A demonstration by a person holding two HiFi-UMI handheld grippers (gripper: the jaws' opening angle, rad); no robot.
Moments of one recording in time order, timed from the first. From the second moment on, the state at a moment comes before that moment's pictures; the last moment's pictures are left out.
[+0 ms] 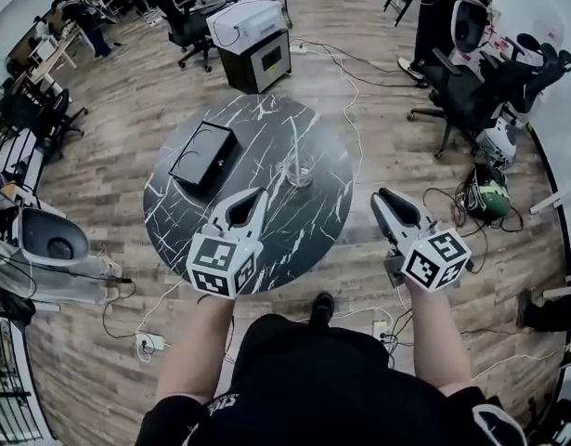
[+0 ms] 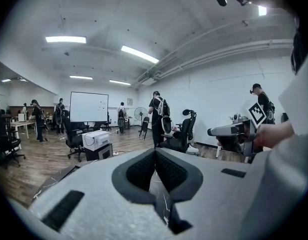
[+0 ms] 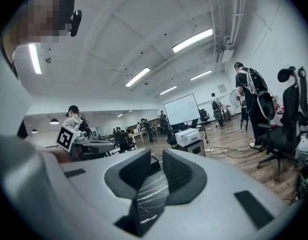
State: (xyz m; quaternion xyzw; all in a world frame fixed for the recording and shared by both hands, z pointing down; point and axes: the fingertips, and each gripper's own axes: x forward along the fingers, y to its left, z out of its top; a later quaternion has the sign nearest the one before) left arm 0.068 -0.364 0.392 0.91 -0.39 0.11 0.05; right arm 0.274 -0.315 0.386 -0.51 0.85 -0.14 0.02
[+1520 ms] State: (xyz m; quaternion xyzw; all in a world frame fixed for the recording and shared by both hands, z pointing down) left arm 0.052 -0.526 0.497 0.91 -0.39 0.11 0.13; right arm 0.175 -0.525 0.510 -0.42 0.88 -0.21 -0.09
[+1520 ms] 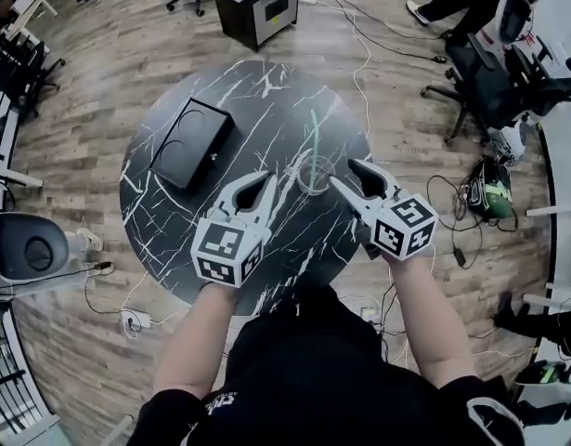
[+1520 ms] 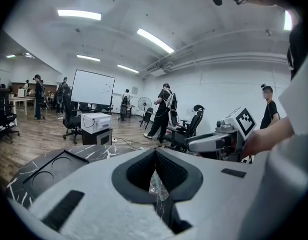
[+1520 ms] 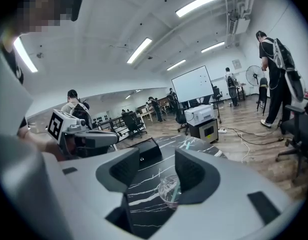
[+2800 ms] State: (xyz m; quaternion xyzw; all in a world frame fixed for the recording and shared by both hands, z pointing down) left arm 0.030 -0.551 0.567 0.87 -0.42 0.13 0.21; right arm 0.144 -0.599 0.656 -0.38 0.86 -0.25 -0.24
